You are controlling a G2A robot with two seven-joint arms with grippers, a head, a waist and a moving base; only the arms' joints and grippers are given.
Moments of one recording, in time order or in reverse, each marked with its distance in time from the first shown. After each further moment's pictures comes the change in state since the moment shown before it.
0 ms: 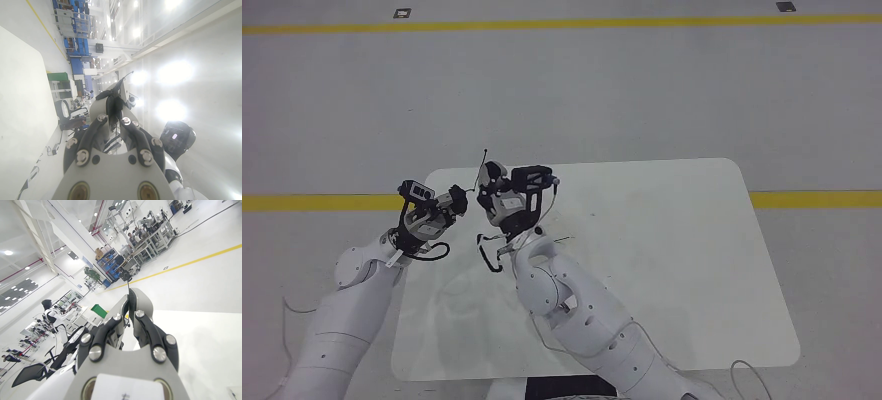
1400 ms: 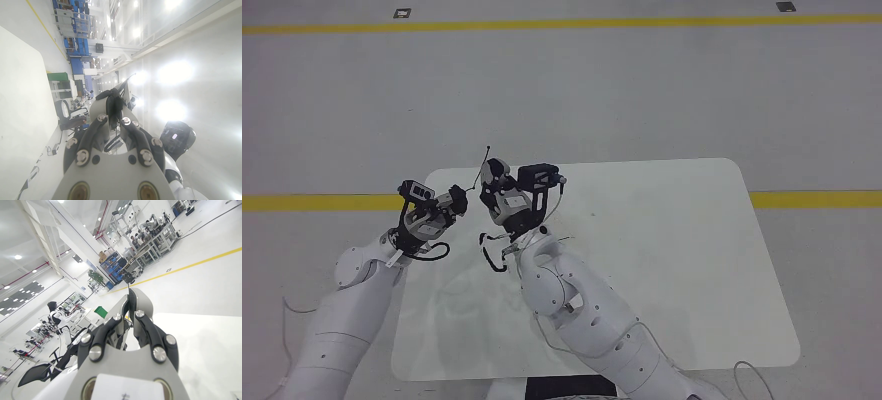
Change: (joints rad) left arm 0.000 0.000 0.000 0.000 0.000 0.000 0.000; right arm -0.007 0.026 0.010 -0.046 0.021 -0.038 -0.003
